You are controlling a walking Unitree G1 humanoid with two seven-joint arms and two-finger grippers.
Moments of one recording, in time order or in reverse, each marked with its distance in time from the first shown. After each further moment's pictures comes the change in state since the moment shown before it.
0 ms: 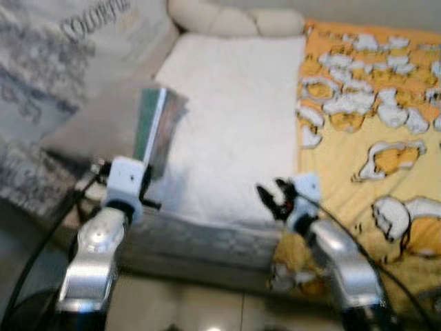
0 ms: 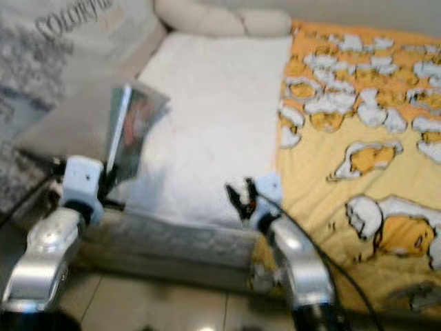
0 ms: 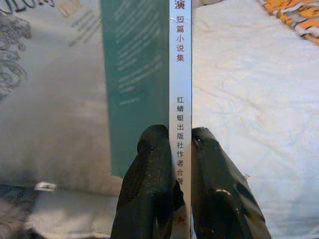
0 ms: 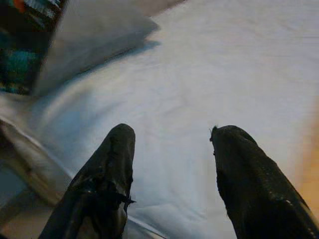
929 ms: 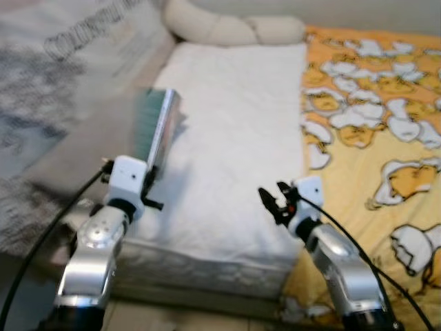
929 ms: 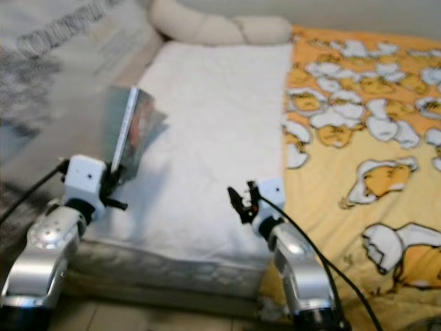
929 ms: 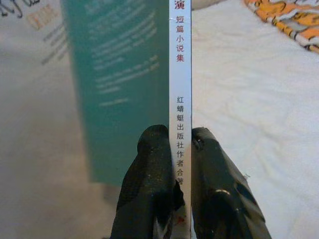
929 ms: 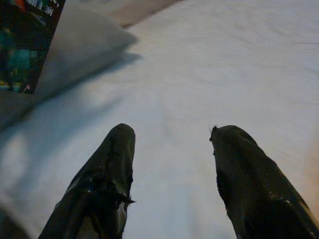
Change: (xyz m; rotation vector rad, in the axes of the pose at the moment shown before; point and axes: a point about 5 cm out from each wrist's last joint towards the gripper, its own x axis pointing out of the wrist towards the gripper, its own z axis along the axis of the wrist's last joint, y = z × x) left arm 0.004 0.004 0.002 -0.006 -0.002 -0.041; right arm -0.003 0.001 -0.002 0.021 -0.005 -0.015
